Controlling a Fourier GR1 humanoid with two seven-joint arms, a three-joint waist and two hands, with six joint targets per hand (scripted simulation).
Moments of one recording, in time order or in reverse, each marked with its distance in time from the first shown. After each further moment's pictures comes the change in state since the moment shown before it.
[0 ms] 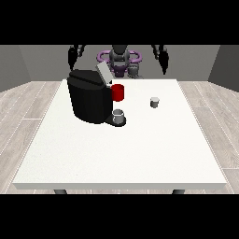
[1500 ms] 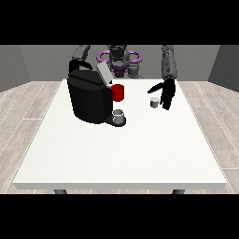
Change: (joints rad) left arm -0.388 0.356 0.066 0.546 -0.317 -0.098 -0.198; right arm -0.140 0.115 0.074 -0.025 -0.032 -0.001 -0.141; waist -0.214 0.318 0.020
